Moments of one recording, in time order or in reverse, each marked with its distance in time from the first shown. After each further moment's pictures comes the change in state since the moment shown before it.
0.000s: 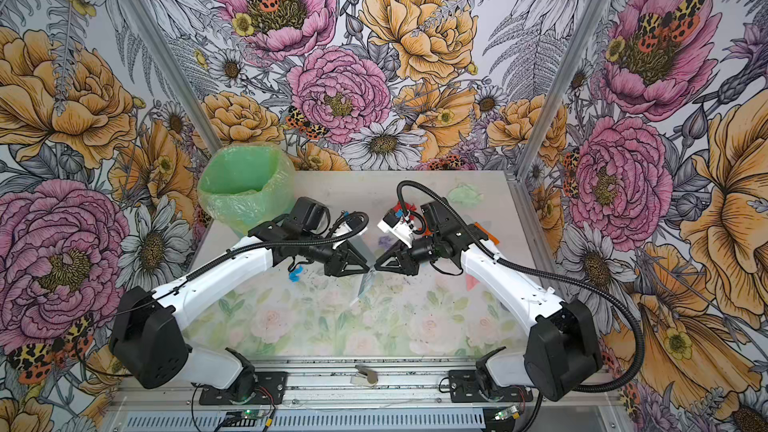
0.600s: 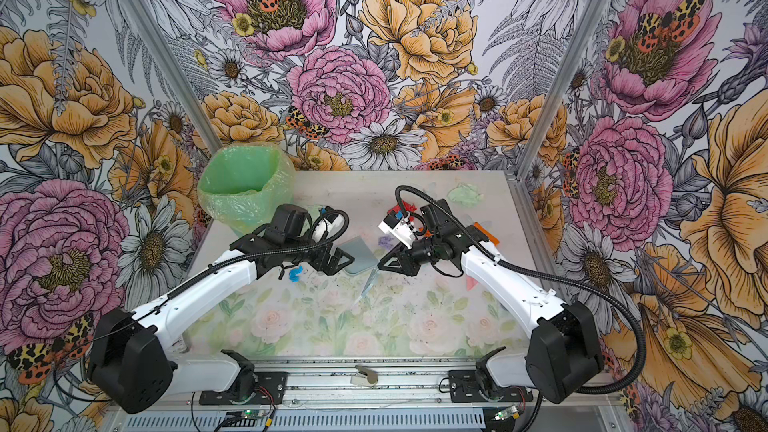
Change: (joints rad) left arm 0.065 -0.135 -0.172 0.103 -0.490 -0.190; right arm -0.005 -0.019 -0.012 -0.010 0.172 0.047
